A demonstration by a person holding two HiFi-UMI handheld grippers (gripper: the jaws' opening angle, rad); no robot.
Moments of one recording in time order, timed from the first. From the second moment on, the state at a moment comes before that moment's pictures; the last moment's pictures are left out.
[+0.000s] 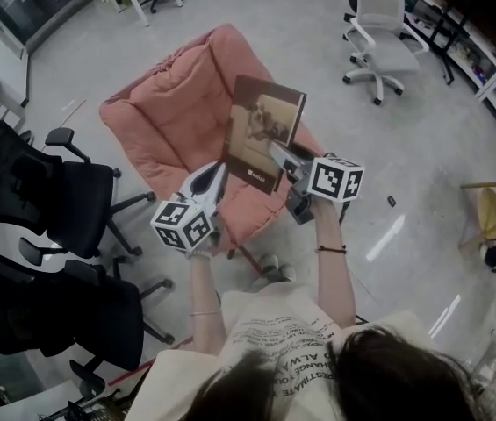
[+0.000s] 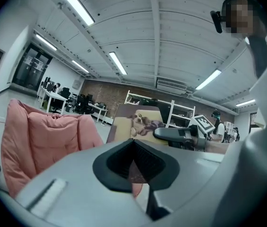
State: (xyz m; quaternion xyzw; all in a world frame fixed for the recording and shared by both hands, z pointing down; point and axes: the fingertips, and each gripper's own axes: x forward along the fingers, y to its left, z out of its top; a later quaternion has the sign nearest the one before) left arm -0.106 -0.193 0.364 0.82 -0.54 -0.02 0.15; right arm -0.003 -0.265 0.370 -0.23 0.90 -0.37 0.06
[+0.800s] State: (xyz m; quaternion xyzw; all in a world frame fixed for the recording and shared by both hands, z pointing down) left arm -0.148 -0.246 0.433 0.80 -0.56 -0.02 0.23; right arm -0.051 -0.321 0.452 -0.23 0.87 -0.43 0.00
